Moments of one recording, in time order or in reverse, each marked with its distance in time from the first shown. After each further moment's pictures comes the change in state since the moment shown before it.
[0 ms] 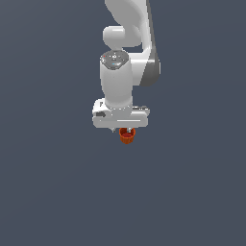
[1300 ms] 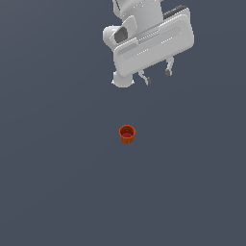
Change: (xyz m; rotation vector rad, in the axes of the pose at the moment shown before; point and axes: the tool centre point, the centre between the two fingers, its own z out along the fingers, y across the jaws) arm -0.022 -0.116 -0.219 0.361 0.335 -0.106
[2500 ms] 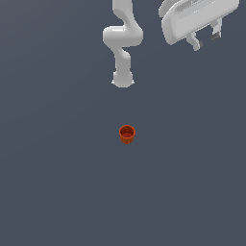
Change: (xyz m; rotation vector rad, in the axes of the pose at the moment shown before) arm -0.042 -0.159 -0.027 0.052 0.221 -0.262
